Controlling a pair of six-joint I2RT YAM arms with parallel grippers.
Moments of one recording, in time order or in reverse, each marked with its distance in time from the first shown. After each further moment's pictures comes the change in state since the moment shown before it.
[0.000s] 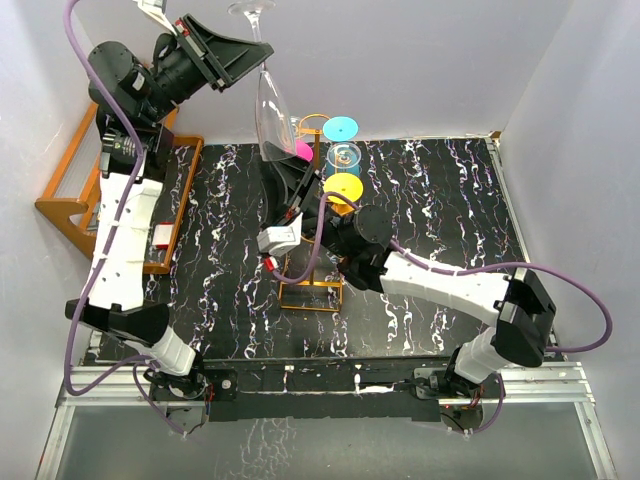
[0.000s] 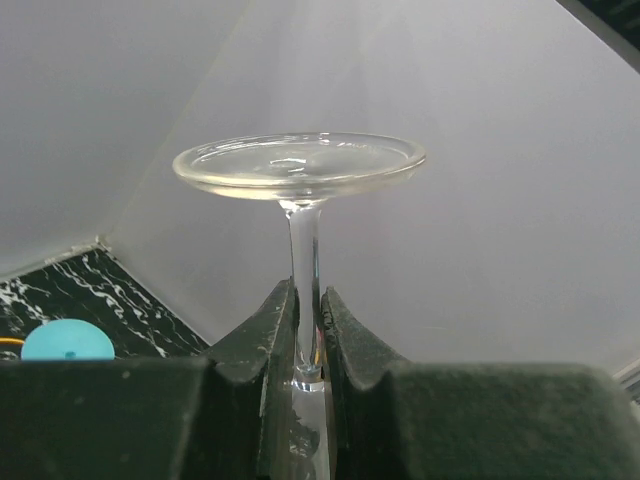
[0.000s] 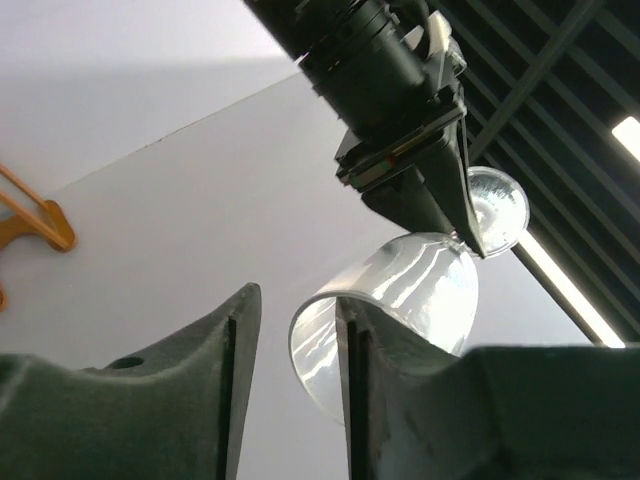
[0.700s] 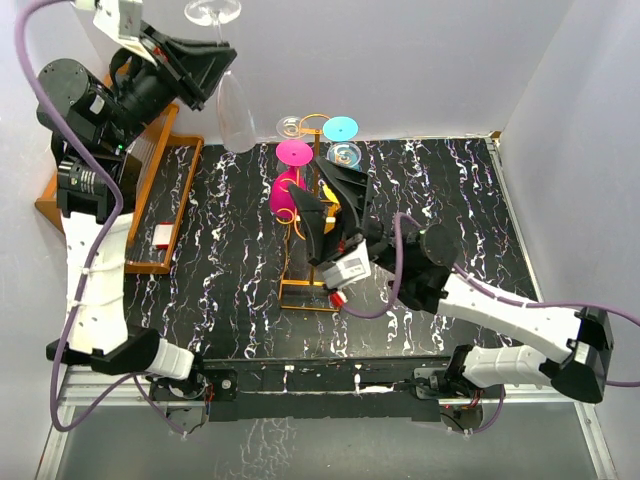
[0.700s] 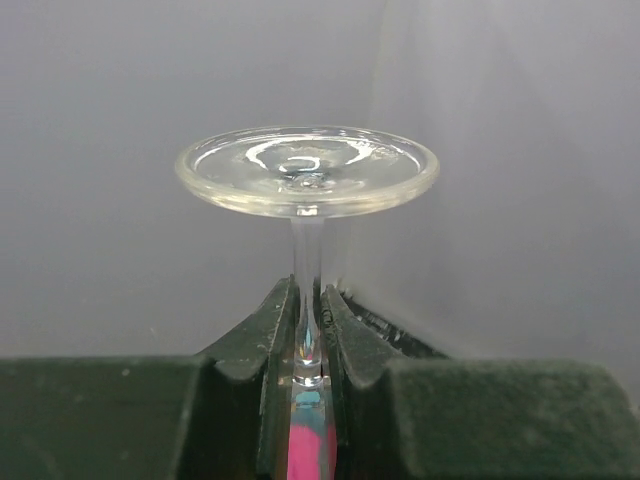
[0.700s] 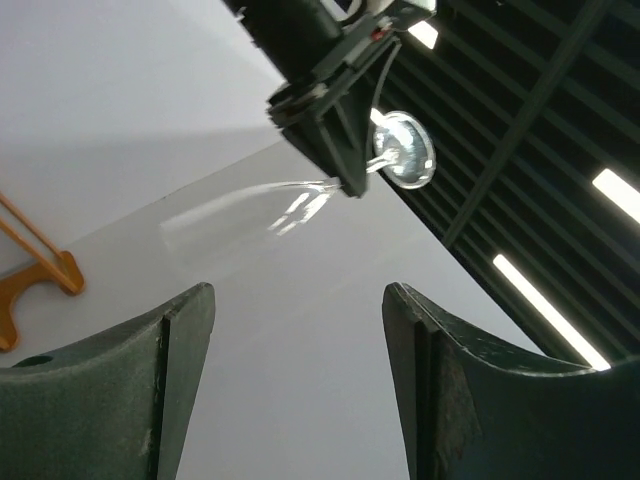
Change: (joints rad) left arm 0.003 -0.125 0.095 -0.220 -0.180 0.655; right arm -0.018 -0.329 -0.212 -0.104 -0.175 0.060
